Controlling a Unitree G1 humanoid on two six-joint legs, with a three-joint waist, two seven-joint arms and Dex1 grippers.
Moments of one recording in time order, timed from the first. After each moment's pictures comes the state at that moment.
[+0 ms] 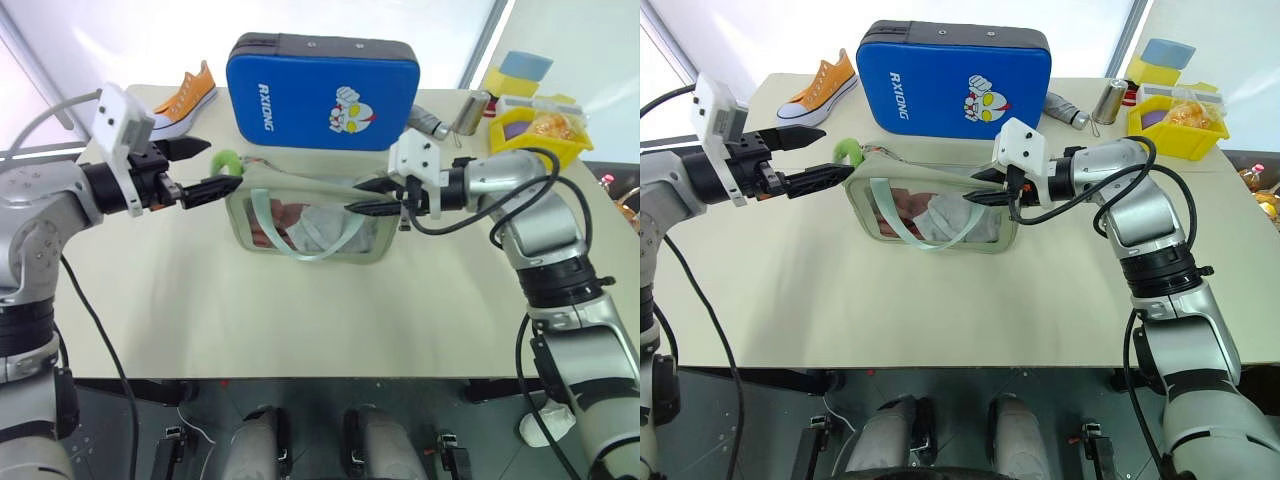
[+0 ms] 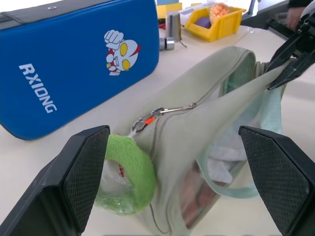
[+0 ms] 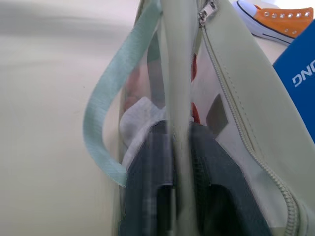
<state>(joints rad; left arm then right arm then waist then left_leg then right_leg) -0.67 0.86 0.21 -0.15 -0.60 0.80 -0.89 -0.91 -0.63 0.20 0.10 0.22 0.37 1.18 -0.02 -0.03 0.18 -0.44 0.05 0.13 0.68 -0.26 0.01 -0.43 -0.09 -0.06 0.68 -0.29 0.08</state>
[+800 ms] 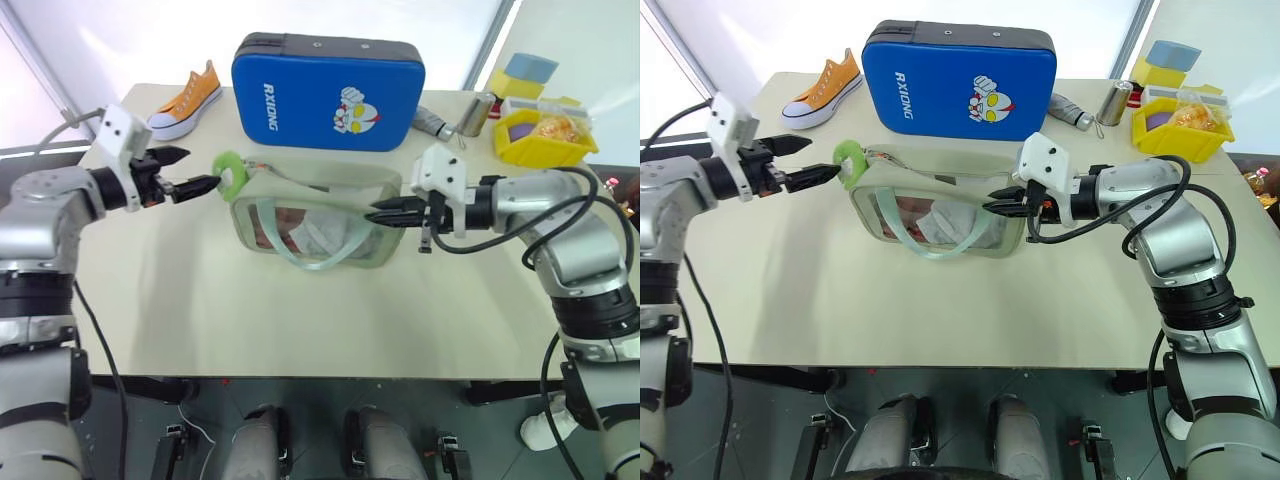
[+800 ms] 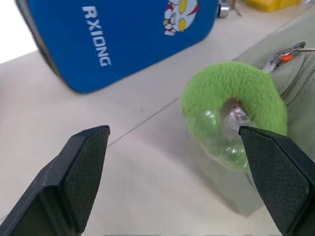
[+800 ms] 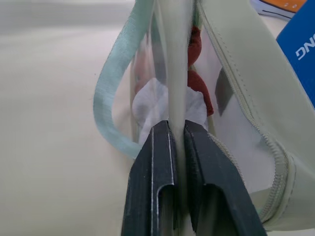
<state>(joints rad) -0.81 0.80 0.09 0.36 -0.38 0.48 -0.97 -0.76 -0.75 0.14 -0.14 0.29 0.55 1.13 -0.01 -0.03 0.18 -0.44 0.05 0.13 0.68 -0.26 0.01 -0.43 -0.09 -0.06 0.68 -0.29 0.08</state>
